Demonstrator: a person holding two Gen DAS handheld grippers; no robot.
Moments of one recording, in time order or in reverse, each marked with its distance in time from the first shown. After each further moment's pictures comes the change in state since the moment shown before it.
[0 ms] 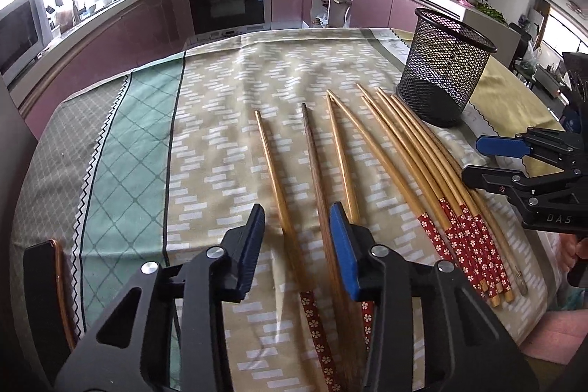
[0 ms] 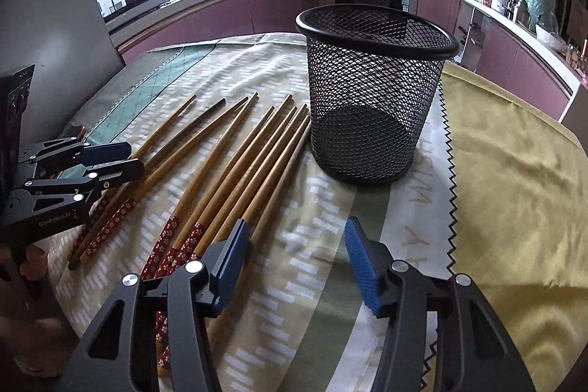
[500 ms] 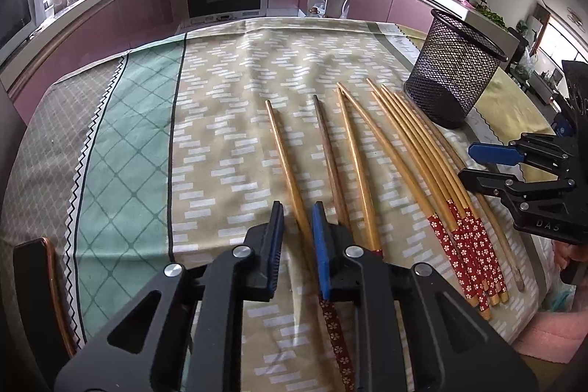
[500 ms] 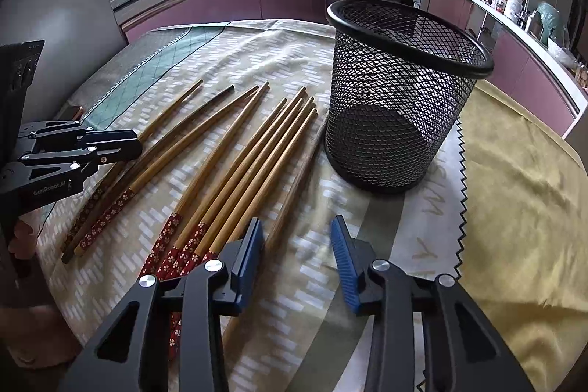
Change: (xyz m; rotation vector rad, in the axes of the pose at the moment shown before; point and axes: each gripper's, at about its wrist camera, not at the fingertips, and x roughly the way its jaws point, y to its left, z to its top) left arm 0.009 0.016 0.006 -0.049 0.054 -0.059; right arm 0.011 0.012 0.009 -0.067 0.059 -0.014
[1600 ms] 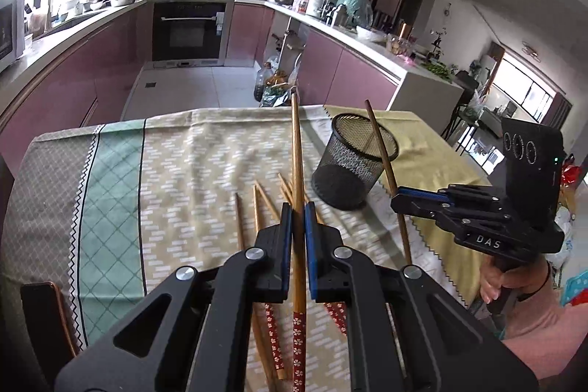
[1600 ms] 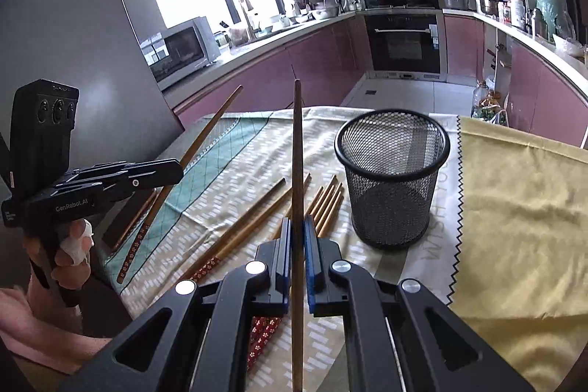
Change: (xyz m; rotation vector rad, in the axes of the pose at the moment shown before) left arm -0.096 -0.036 0.045 0.001 -0.223 -0.209; right arm -0.078 -0.025 0.007 0.106 -0.278 0.239
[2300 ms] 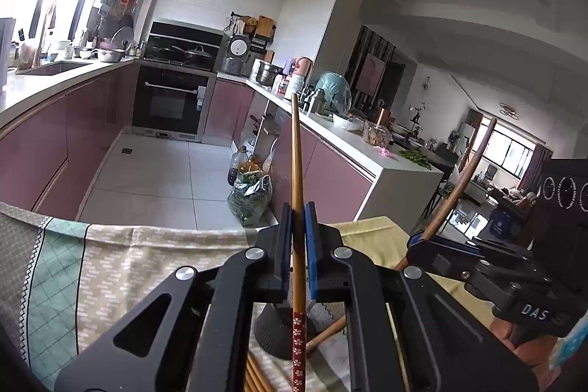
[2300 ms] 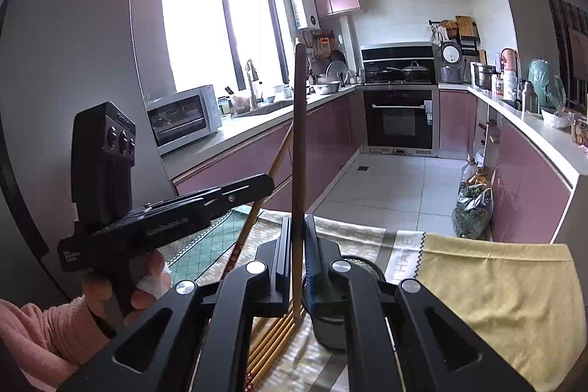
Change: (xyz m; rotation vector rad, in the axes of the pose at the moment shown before) left arm 0.039 -0.061 0.100 -0.030 -0.336 -0.076; right arm -0.057 -0.024 0.079 -0.096 -0.267 -0.035
